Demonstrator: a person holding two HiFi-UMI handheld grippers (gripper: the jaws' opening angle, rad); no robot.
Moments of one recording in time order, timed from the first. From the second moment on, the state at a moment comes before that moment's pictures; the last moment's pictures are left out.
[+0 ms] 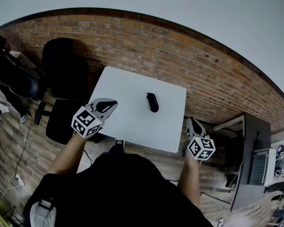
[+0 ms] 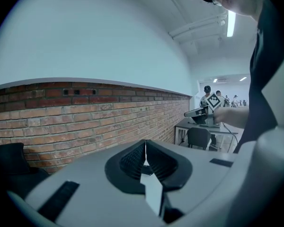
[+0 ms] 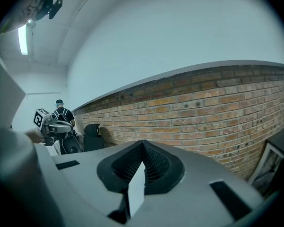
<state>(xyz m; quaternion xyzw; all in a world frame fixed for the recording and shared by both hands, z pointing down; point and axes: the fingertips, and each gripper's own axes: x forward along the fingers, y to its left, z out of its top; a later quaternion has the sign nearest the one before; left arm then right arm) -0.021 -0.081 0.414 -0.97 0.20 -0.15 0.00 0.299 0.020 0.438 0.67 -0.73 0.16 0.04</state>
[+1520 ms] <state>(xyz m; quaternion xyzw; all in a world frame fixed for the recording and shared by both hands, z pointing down) -0.008 -0.181 0.437 -0.96 0.20 -0.18 -0.02 0.307 -0.079 0.465 0.66 -0.73 0.18 0.05</state>
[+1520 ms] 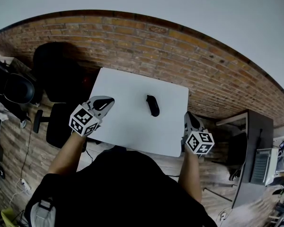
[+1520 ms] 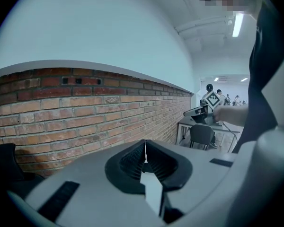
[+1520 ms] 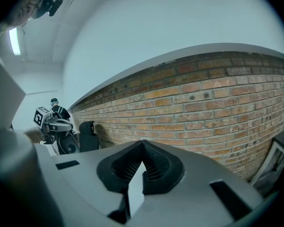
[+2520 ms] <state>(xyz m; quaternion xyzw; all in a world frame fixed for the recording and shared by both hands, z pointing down) -0.009 -0.228 0.443 -0.96 0.19 -0.18 -0.02 0.305 -0.121 0.467 0.66 -0.72 0.19 0.06</state>
